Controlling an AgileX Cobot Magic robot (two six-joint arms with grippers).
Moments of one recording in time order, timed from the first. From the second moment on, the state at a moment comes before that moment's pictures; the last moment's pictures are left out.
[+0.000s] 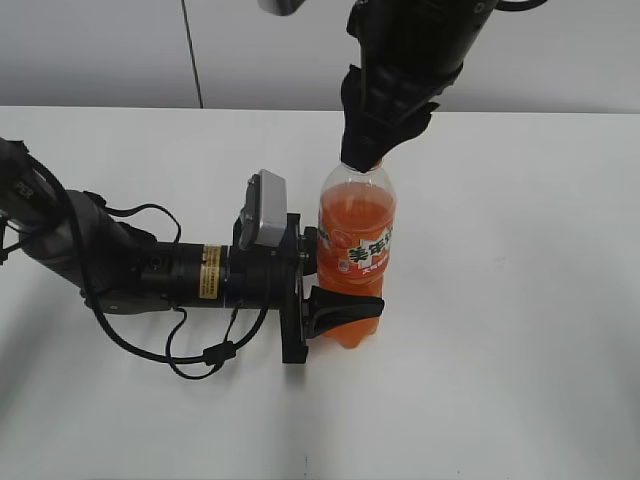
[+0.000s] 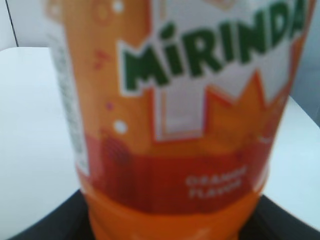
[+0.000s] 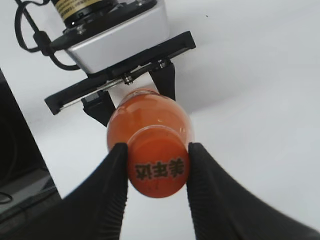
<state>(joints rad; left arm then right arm) -0.43 2.32 -1.04 1.19 -1.24 -0.35 0.68 1.78 -1.66 0.10 1.22 -0.56</state>
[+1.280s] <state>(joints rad) -0.43 2.32 -1.04 1.19 -1.24 -0.34 0.68 1.78 -1.66 0.16 1.23 -1.33</state>
